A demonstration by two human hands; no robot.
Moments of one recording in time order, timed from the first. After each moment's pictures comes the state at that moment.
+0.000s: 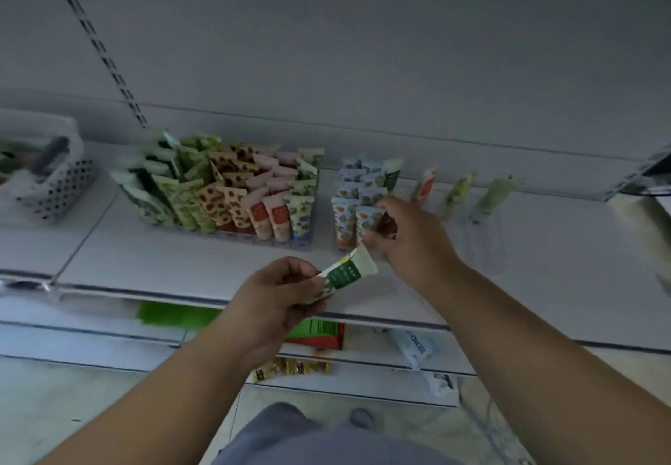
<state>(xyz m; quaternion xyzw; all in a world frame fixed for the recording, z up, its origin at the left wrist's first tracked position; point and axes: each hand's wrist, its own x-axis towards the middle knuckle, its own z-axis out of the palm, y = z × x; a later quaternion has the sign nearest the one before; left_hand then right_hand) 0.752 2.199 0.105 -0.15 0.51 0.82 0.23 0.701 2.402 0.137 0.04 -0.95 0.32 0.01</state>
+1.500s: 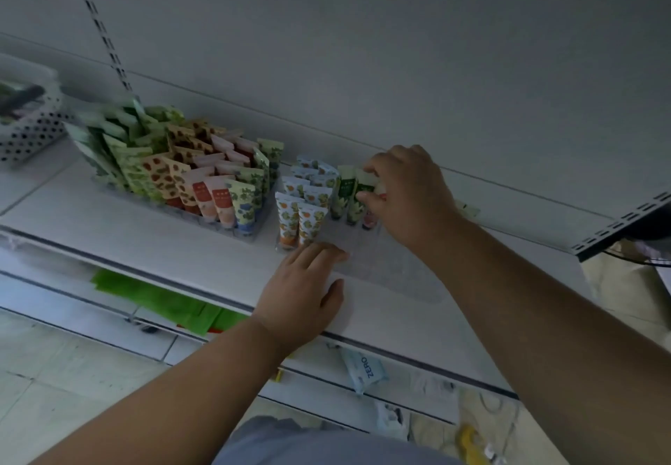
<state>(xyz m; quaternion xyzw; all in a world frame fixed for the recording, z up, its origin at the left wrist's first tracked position) 0.741 2.320 0.071 0.16 0.93 0.31 -0.12 0.642 2.477 0.185 0.22 -0.96 0.07 0.13</state>
